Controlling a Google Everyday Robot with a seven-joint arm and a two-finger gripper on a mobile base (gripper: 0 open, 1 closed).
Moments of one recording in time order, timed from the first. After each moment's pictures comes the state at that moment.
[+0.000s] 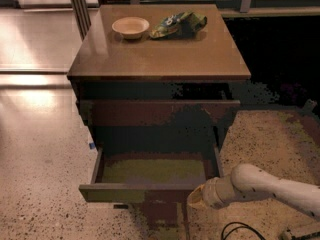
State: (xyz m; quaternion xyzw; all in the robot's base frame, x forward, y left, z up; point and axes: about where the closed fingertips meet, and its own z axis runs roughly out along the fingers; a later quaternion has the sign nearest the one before) arm 0.455 -0.122 0.428 -0.59 0.74 0.21 0.25
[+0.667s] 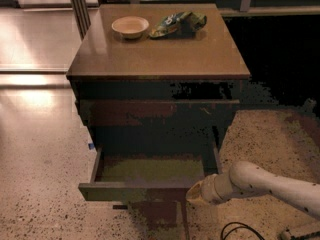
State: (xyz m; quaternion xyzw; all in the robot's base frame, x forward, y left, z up) arm 0.475 -0.122 0.422 -0.60 0.73 0.20 0.26
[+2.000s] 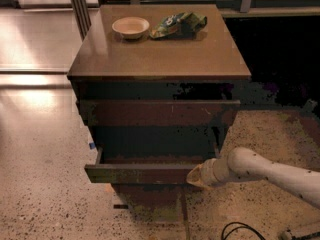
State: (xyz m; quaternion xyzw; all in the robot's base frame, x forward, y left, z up) arm 0.537 -0.129 0.443 -0.62 0.71 0.14 0.30
